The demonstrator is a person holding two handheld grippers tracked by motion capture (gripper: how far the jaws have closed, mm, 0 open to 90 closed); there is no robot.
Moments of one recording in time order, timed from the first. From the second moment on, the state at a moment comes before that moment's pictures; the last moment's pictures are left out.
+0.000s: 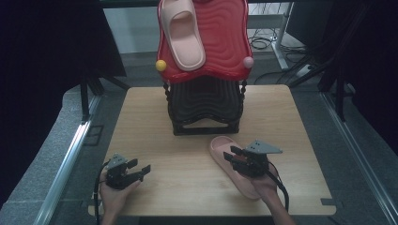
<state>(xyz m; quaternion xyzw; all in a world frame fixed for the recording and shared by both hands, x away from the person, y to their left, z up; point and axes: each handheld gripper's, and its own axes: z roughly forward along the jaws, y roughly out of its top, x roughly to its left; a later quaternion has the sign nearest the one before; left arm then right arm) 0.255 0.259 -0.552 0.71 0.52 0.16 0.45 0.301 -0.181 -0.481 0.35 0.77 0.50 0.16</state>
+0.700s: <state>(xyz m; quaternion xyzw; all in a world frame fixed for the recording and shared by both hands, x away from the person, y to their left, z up) 0.255 0.259 -0.551 0.71 0.52 0.16 0.45 0.286 -0.266 -0.498 0.42 0.76 0.45 0.21</state>
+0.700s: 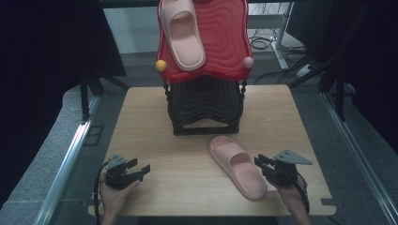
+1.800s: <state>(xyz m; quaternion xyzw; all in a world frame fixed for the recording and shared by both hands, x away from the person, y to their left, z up) 0.257 0.255 -0.554 0.72 0.52 0.16 0.44 0.275 -0.268 -0.533 0.39 0.82 0.39 0.15</state>
